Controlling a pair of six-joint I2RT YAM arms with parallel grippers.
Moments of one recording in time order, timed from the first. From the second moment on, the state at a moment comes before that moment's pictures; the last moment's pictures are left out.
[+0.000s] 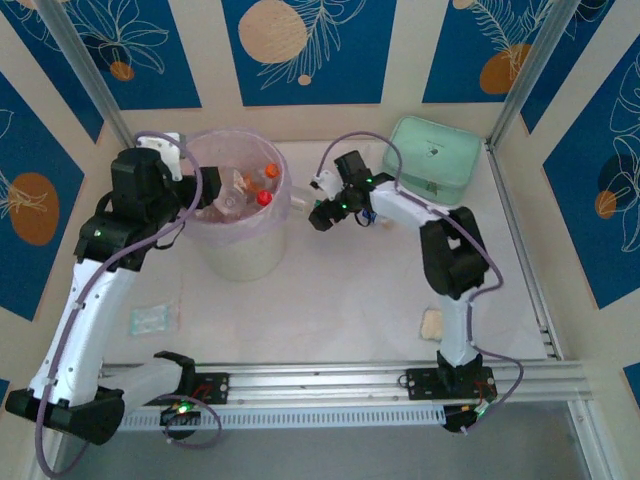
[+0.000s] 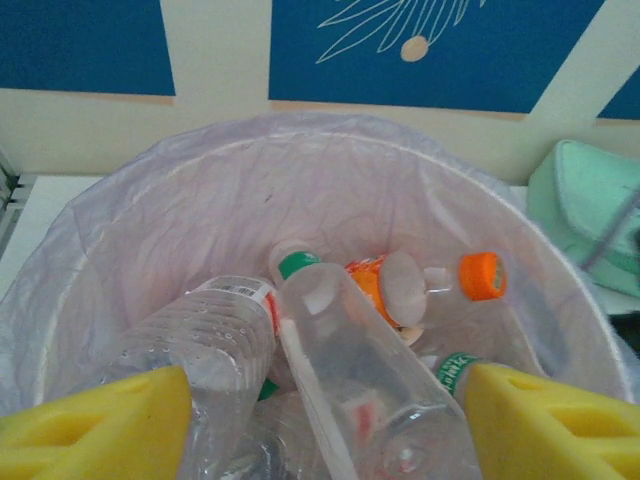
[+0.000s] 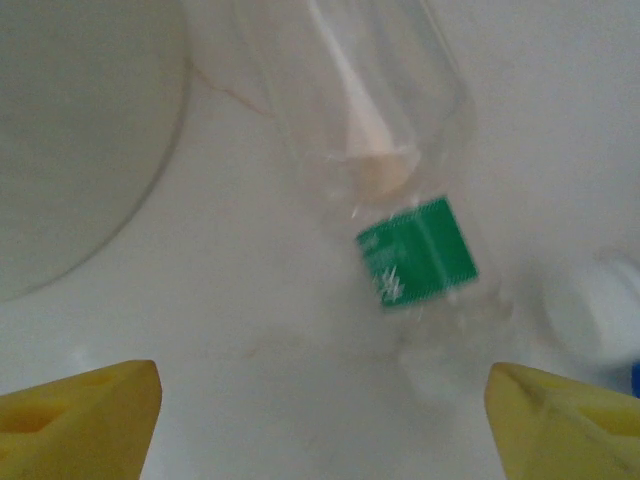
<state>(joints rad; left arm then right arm) -0.27 1.08 1.45 -0.80 -0.07 -0.21 0.48 2.07 1.60 -0.52 -0.25 -0.30</state>
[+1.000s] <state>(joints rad) -0.27 1.07 1.49 -0.70 0.22 -0.39 0.46 1.67 1.33 -0.53 -0.21 -0.20</state>
